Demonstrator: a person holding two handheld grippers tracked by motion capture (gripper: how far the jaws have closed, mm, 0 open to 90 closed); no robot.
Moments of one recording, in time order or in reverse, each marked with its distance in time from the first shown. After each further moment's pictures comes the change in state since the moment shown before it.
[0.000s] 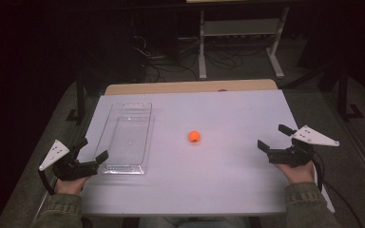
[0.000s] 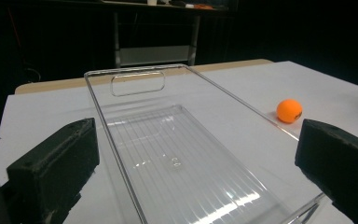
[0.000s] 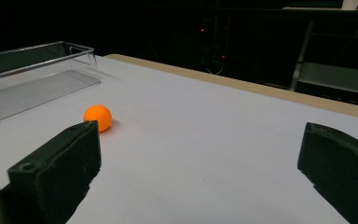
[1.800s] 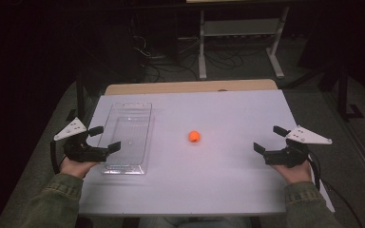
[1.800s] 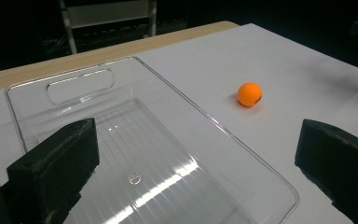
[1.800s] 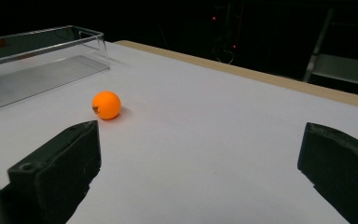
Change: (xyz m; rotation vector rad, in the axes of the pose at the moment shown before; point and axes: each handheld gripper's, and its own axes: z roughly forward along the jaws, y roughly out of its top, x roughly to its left) left arm -0.014 0.059 0.039 0.219 -0.175 0.048; right arm 0.004 -0.003 0.009 0.050 0.041 -0.022
